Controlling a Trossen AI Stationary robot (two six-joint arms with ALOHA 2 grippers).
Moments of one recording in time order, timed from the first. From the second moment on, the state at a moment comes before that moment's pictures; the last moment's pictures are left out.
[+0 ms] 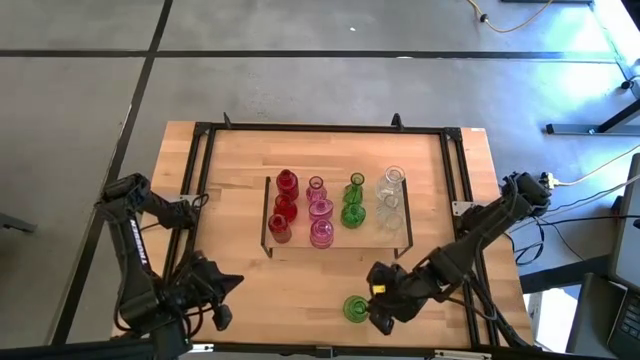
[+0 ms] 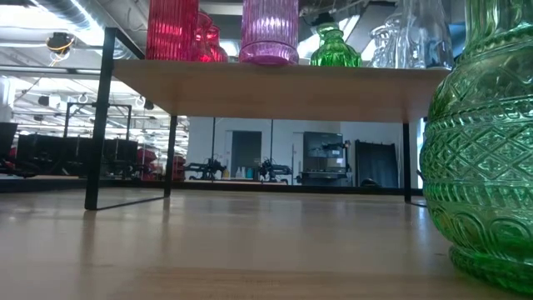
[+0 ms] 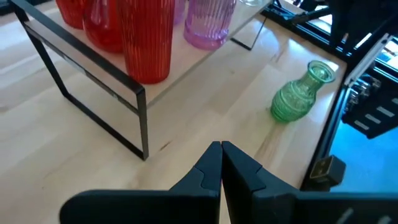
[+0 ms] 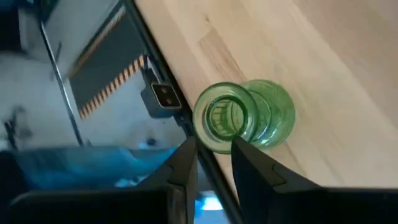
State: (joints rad) left arm -1.10 1.67 1.56 -1.45 -0.95 -1.87; right arm 0.71 1.62 1.34 -0.62 0.11 1.29
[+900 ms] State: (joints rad) left arm -1.06 1.62 1.56 -1.58 -0.79 -1.65; right arm 0.94 1.61 1.03 -0.07 0.78 2.17
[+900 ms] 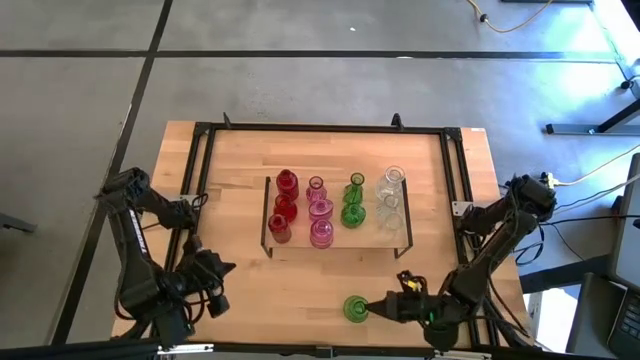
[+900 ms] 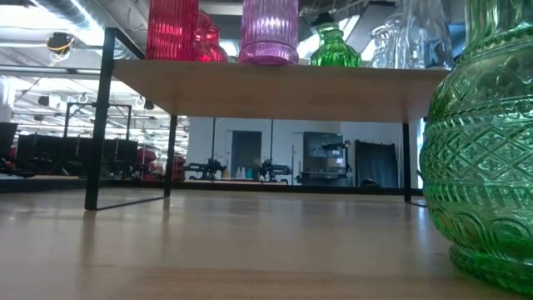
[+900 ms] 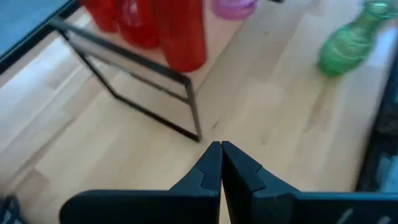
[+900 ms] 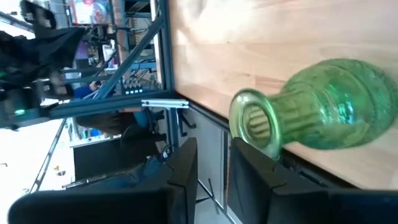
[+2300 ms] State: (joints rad) left arm -1.14 1.34 1.56 -1.54 -0.95 -1.49; right arm 0.84 1.64 1.04 -0.19 0.48 2.15
